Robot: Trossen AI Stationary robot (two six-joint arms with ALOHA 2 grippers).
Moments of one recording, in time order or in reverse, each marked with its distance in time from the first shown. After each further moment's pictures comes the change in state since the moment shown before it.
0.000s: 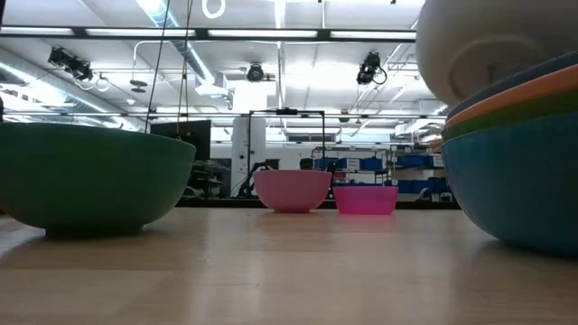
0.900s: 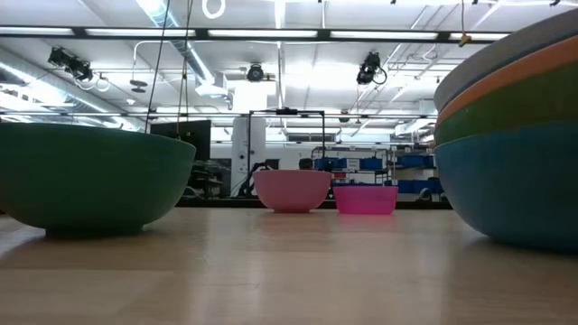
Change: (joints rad) left arm -0.150 0.000 0.000 -0.068 -0.085 -0.213; right arm 0.114 0.121 0.032 0.020 -0.101 0.152
